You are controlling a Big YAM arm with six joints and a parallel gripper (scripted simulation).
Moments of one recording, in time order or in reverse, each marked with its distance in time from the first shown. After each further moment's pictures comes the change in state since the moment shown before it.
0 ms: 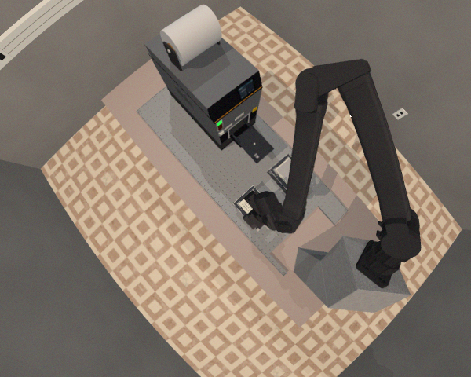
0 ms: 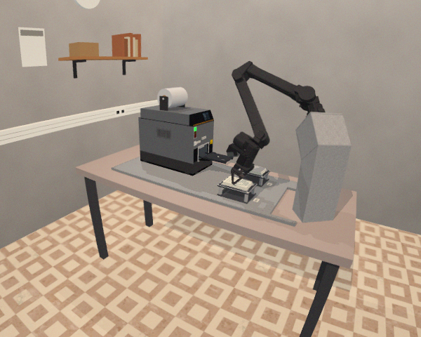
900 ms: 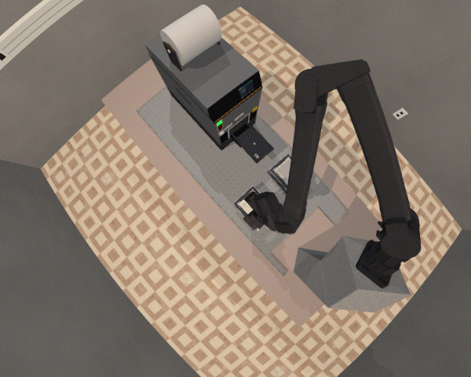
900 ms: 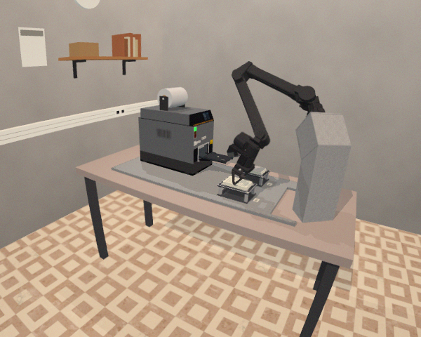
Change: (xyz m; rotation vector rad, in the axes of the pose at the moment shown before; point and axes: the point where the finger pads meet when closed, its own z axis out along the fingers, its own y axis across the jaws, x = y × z) arm 0.004 0.001 -0.001 -0.002 0.007 -0.005
